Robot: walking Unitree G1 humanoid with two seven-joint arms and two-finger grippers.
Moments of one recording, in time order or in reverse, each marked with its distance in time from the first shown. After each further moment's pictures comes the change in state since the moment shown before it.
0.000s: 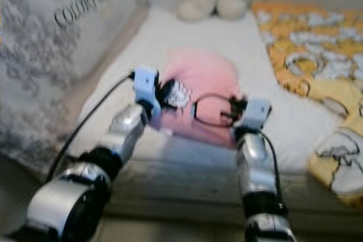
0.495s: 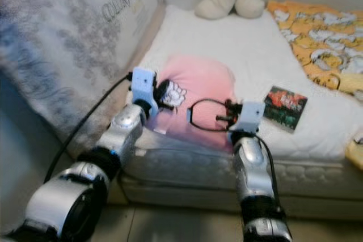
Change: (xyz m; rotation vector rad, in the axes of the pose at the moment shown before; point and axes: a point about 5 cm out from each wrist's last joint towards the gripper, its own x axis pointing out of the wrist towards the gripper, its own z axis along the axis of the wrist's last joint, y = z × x) left arm -0.005 0.013 -0.008 0.051 0.041 0.105; right arm -0.005 0.011 -0.011 0.011 0.034 0.037
